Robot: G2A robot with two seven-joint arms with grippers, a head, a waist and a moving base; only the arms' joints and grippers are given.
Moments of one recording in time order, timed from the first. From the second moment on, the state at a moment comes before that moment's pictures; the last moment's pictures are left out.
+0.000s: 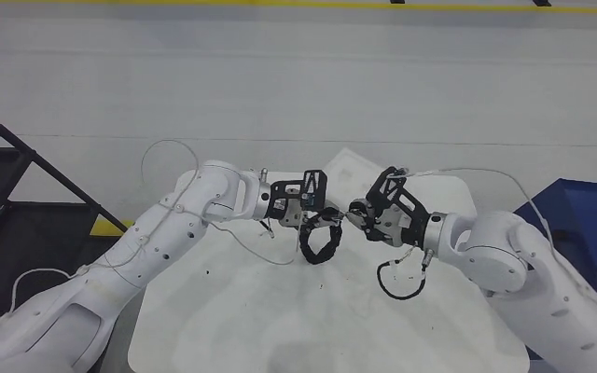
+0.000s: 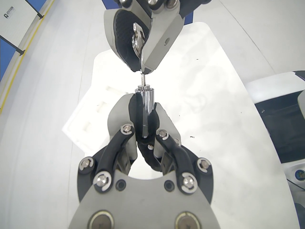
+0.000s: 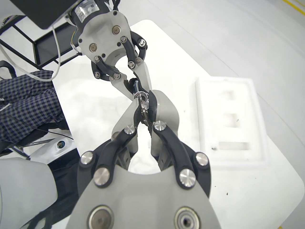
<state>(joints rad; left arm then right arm) 0.63 -0.94 -0.63 -1.54 0.97 -0.94 -0.20 -1.07 -0.86 1.06 -2.02 -0.50 -0.24 0.79</state>
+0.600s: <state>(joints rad) 0.69 -0.95 -0.66 -1.52 1.05 -0.93 -0.22 -1.13 -0.85 1.14 -2.04 -0.49 -0.26 0.84</state>
